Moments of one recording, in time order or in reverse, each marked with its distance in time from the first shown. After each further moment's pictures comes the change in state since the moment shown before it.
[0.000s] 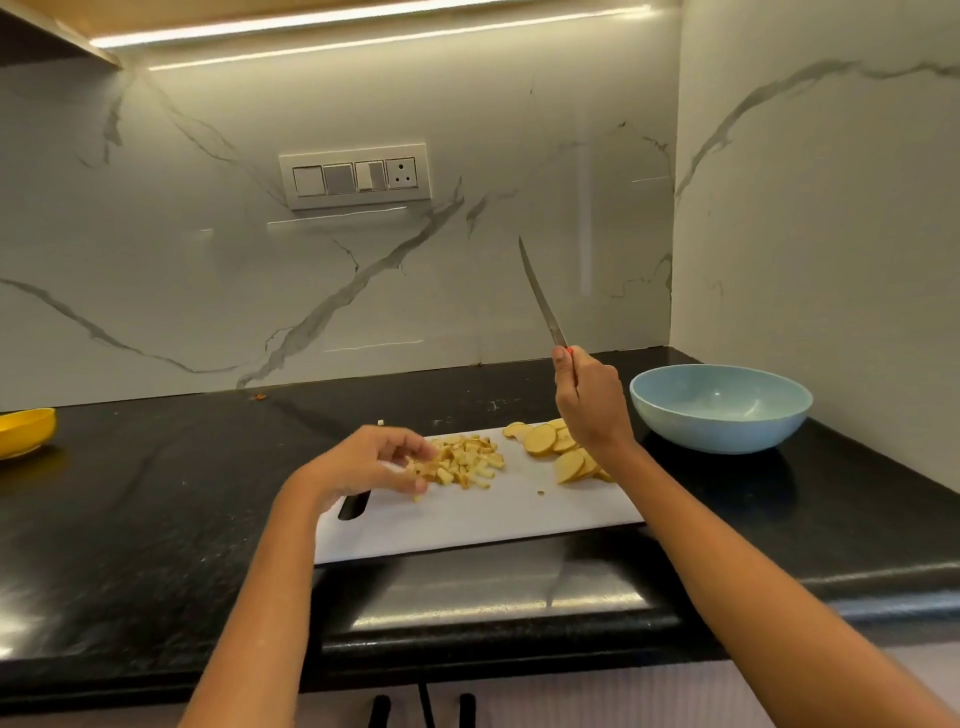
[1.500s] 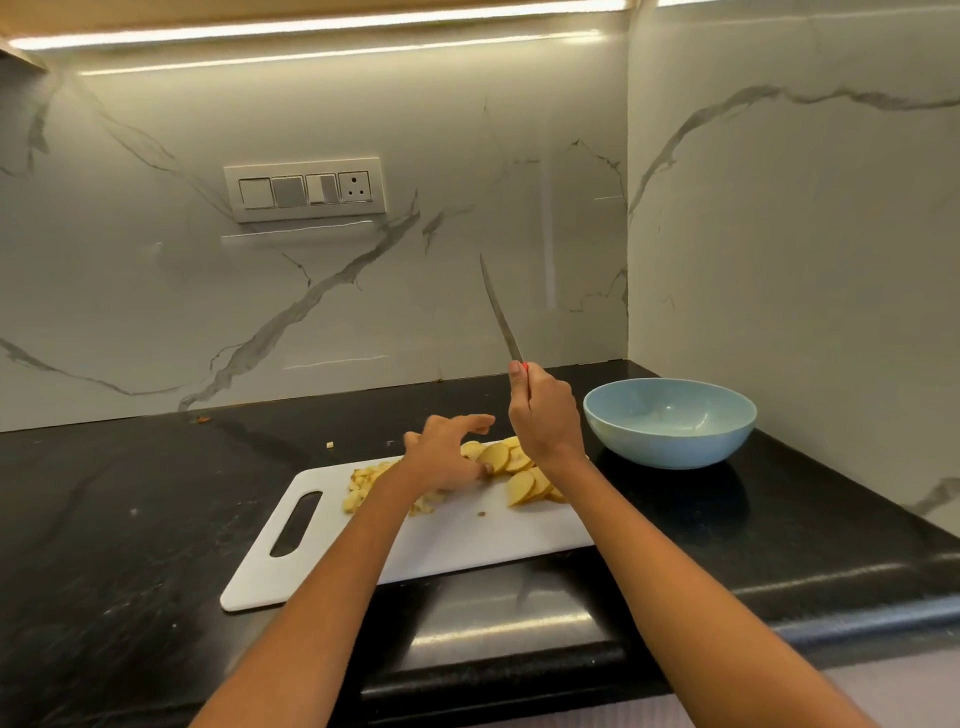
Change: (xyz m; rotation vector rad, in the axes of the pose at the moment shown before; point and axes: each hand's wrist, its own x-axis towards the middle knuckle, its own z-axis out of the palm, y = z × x) left_hand 0.089 0.058 0.086 0.508 0.149 0.080; right_hand 0.008 0.011 0.003 -0.034 0.016 0.070
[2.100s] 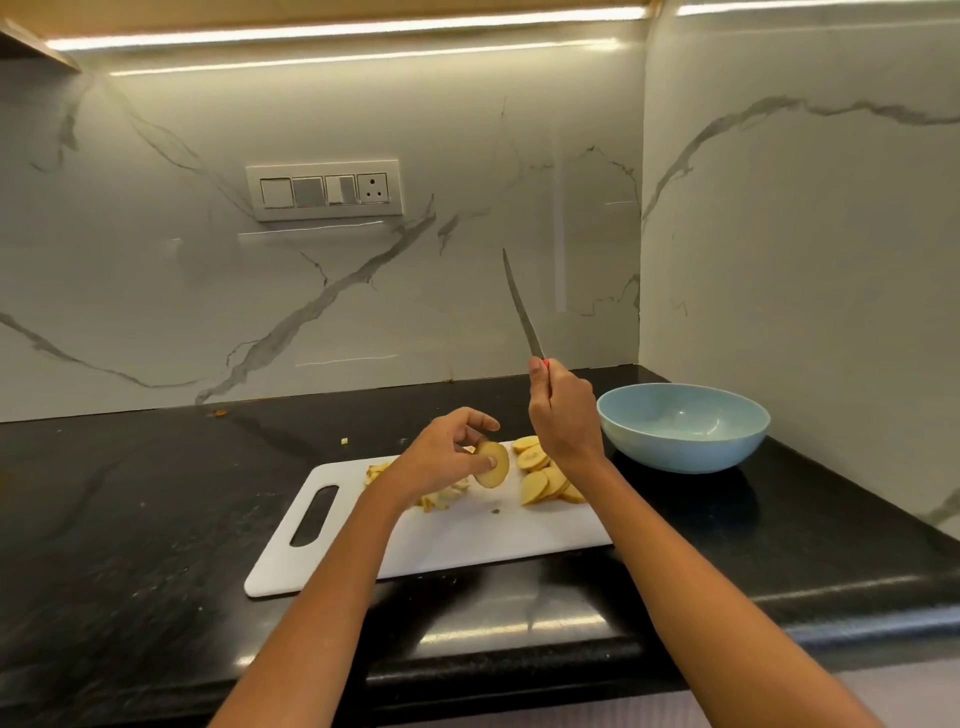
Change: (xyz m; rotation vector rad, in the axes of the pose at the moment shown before) left_hand -0.032 -0.003 -0.018 -0.528 -0.003 0.059; right_hand -0.001 -0.006 -0.006 0.000 0.058 -0.027
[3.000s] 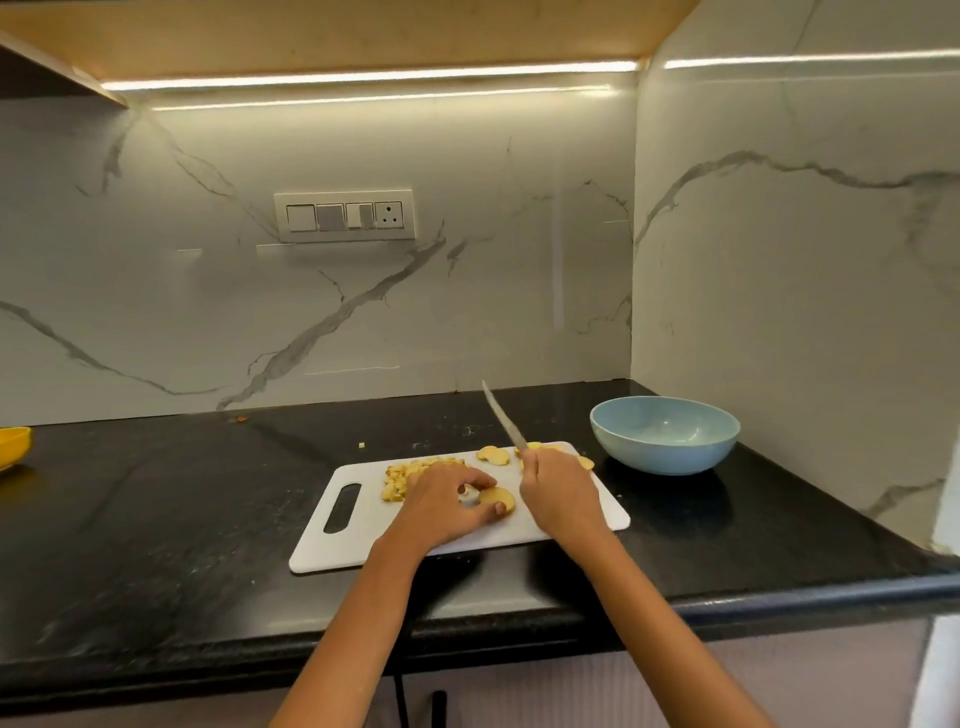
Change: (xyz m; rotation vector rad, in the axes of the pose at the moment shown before) left_hand -0.047 -0.019 0.013 0.369 0.137 0.037; right_hand -0.070 -0.047 -0.030 -0.448 -0.396 0.180
